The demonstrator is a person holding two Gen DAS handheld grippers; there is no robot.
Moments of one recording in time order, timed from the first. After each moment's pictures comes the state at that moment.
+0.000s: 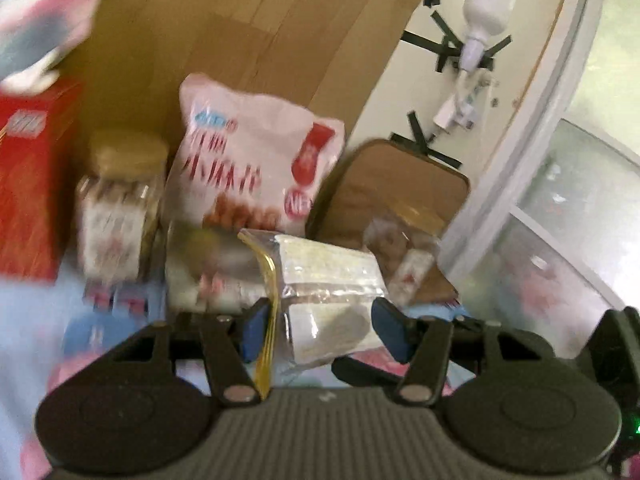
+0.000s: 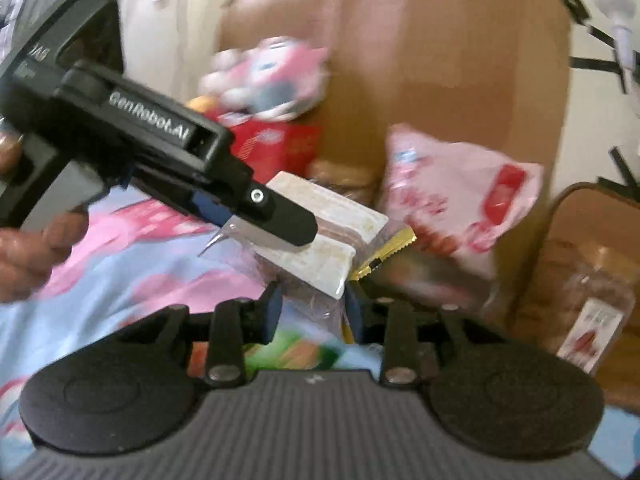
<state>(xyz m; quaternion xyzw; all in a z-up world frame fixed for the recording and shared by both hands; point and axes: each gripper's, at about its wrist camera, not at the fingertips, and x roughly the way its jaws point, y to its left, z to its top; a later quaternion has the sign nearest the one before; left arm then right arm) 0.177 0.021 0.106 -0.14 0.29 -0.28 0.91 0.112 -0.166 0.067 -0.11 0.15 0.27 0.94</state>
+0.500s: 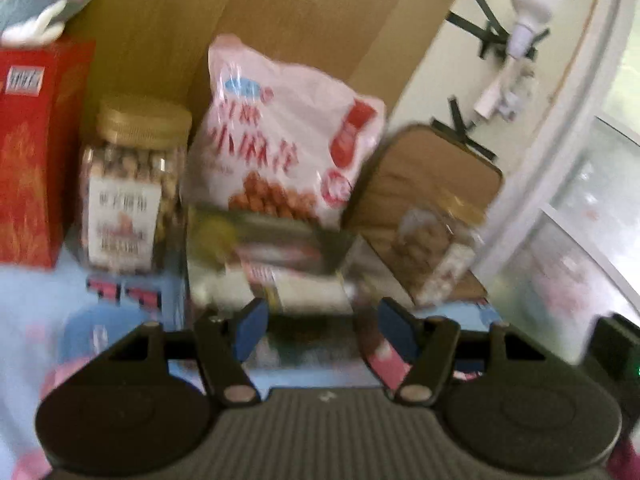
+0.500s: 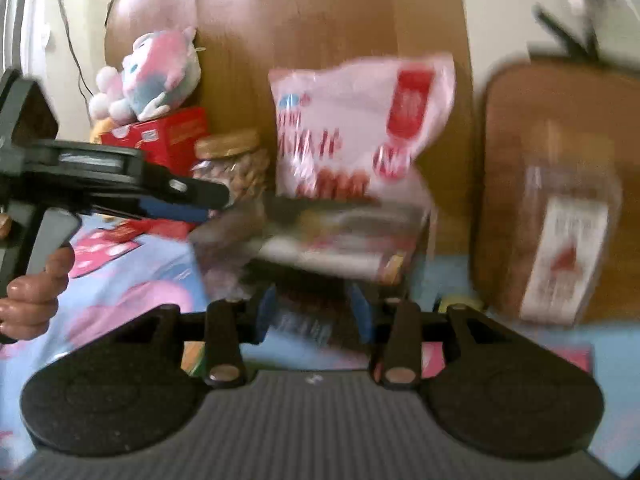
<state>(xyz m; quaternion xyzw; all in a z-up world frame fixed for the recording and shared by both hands) 0.191 0.032 0.069 -0.15 0.32 -0.27 0.90 0.157 -0.246 0.028 0.04 0.27 0.26 0.93</state>
